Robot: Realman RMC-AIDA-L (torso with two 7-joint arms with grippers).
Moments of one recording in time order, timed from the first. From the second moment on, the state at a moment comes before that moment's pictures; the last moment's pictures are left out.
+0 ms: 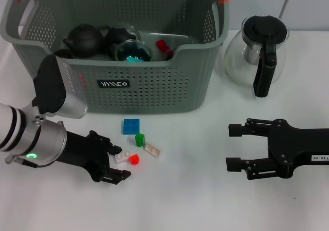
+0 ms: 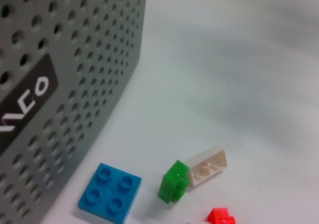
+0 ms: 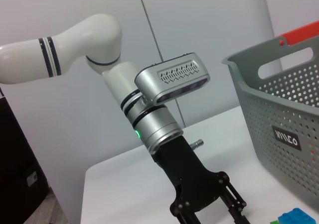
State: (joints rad) left arm -0.42 -2.17 -2.01 -1.08 -0.72 1.39 -1.72; right arm 0.50 2.05 -0.83 -0.63 -1.93 -1.75 1.38
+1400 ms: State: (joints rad) left arm -0.42 -2.17 -2.00 -1.07 -0.72 1.33 -1.75; right arm 0.49 2.05 -0.83 -0.63 -1.93 -1.75 1.38
